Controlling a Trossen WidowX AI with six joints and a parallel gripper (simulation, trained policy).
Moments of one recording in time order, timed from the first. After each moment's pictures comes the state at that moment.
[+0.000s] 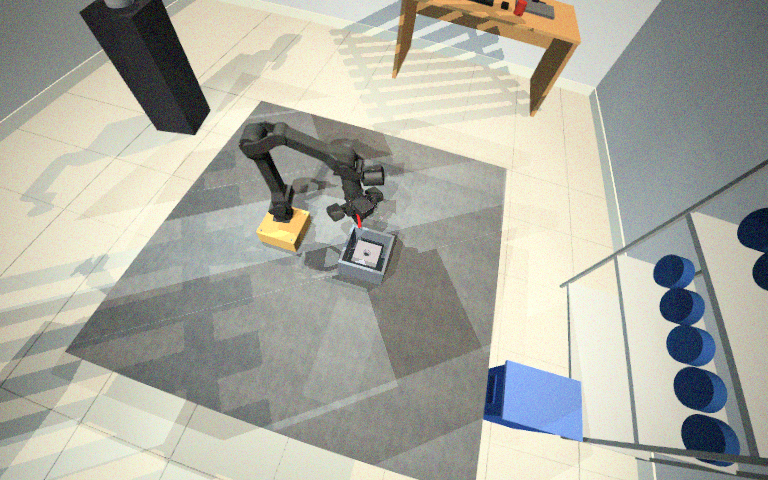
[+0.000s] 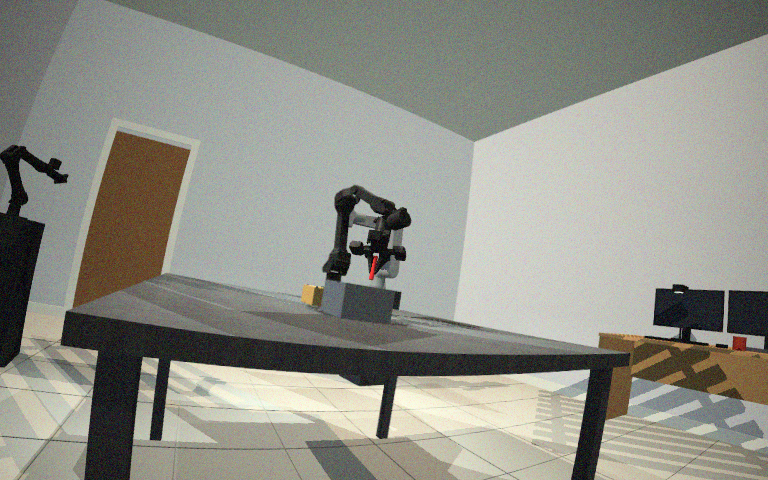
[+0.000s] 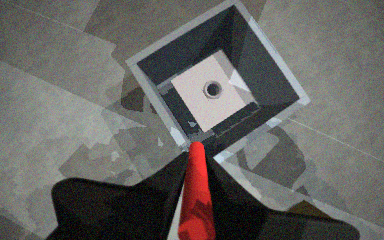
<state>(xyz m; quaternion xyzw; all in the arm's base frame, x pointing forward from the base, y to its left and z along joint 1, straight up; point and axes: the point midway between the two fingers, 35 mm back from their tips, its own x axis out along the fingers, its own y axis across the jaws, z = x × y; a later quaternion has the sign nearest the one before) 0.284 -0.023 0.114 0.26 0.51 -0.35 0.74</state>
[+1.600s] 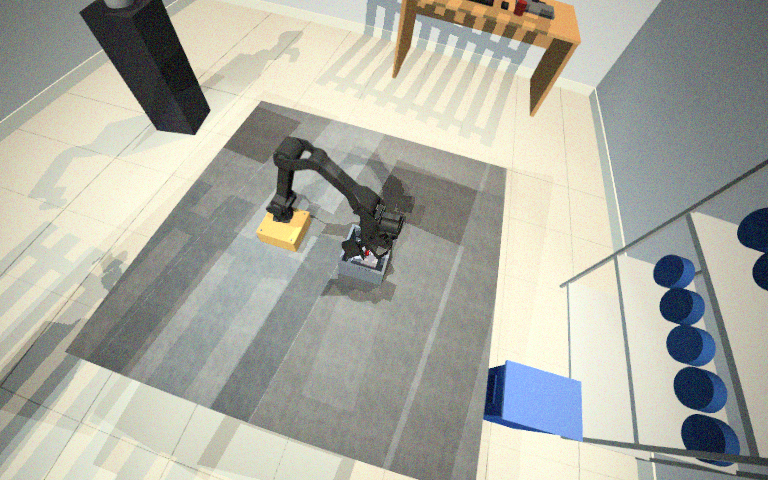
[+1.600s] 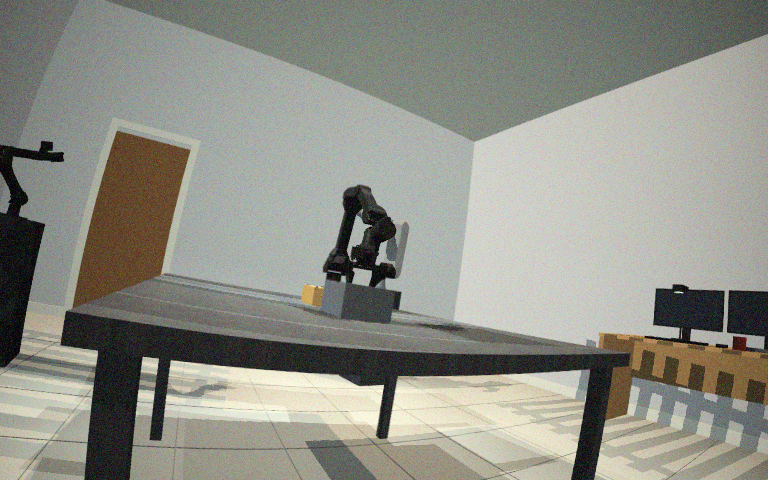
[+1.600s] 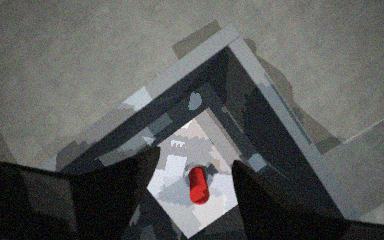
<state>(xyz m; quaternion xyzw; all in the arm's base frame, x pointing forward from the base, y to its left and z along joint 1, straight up) 0.346 -0.113 0.050 0.28 0.54 -0.37 0.71</state>
